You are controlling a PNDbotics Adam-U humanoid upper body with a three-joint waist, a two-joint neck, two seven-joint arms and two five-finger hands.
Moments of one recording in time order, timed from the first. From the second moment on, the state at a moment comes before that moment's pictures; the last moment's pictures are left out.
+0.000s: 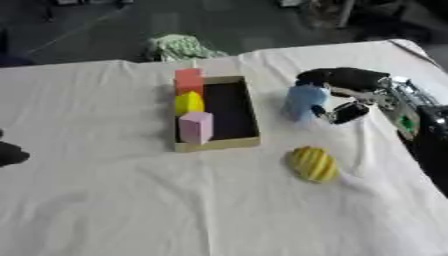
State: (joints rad) left arm -0.11 0.32 -0.10 -1.98 0.06 -0.16 -0.05; right arm -0.76 -0.66 0.13 -0.94 0.93 -0.64 0.25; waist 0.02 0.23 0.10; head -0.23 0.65
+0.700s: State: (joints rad) left arm -0.11 0.32 -0.10 -1.98 0.06 -0.15 -0.06; right arm -0.78 -0.65 0.13 -0.93 0.93 -0.62 0.30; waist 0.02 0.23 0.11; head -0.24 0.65
